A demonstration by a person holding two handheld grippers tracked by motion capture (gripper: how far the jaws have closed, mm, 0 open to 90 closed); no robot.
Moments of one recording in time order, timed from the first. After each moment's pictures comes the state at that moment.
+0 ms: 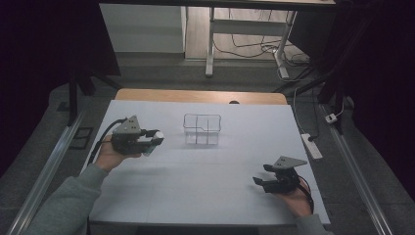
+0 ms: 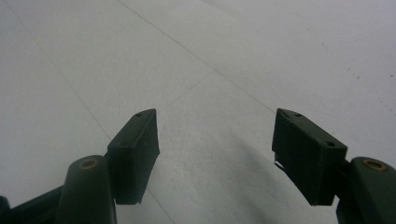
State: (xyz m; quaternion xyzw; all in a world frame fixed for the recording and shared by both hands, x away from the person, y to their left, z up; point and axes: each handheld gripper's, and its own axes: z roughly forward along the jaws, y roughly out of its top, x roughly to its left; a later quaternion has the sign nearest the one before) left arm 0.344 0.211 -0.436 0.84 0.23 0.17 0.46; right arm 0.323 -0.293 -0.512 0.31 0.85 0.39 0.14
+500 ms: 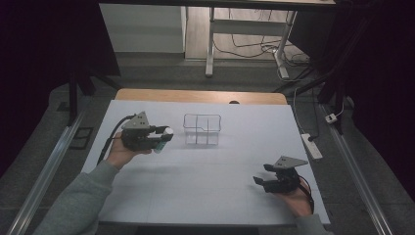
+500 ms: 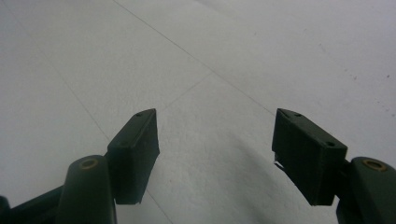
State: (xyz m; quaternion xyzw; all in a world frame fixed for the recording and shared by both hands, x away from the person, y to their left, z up) left arm 0.357 0.187 -0.431 0.83 0.23 0.15 0.49; right arm 0.324 -0.295 -0.512 0.31 0.85 0.39 0.15
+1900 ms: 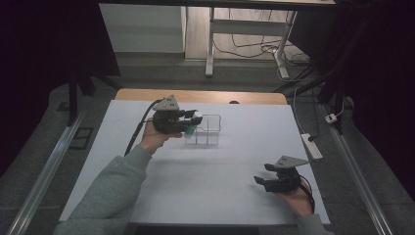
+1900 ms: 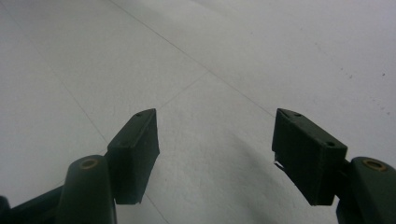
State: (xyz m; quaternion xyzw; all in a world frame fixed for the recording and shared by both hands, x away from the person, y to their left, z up) left arm 0.404 0.114 -0.407 0.80 0.23 0.14 0.54; right arm 0.325 -0.297 -0.512 0.32 0.85 0.40 0.14
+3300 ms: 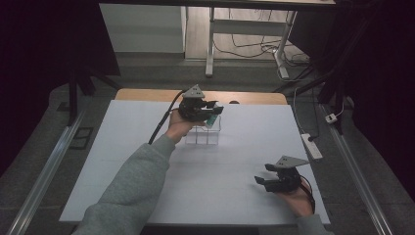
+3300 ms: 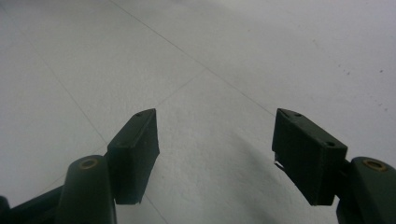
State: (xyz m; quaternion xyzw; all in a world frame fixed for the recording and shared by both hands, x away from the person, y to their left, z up) left arm 0.458 0.054 -0.415 0.79 0.25 0.13 0.54; right arm 0.326 -0.299 -0.513 0.32 0.85 0.39 0.14
